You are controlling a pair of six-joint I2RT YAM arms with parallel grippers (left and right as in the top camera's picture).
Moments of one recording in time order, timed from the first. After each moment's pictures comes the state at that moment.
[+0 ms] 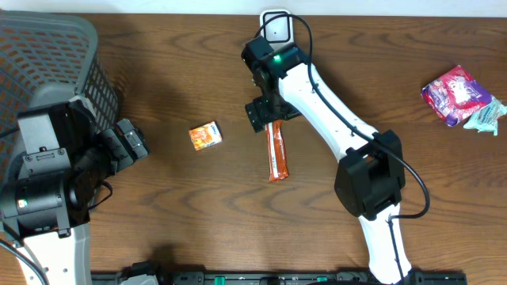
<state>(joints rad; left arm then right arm) 0.19 1.05 1.33 -1.23 0.12 -0.34 0.57 2.26 2.09 -1.37 0.08 0.23</state>
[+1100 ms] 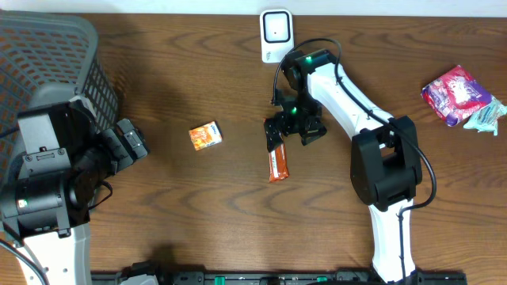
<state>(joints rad) 0.19 1.05 1.33 -1.23 0.12 -0.34 0.41 2.26 1.86 -1.38 -0.36 0.02</state>
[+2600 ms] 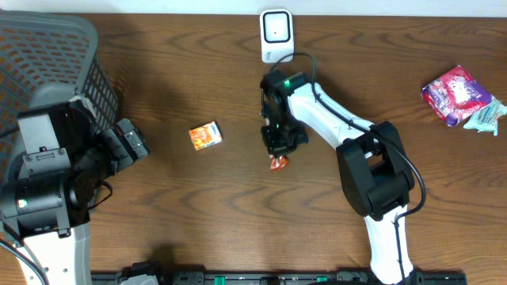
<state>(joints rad) 0.19 1.05 1.33 -1.23 0.12 -0.34 0.53 2.22 1.71 -1.18 -0.21 0.22</state>
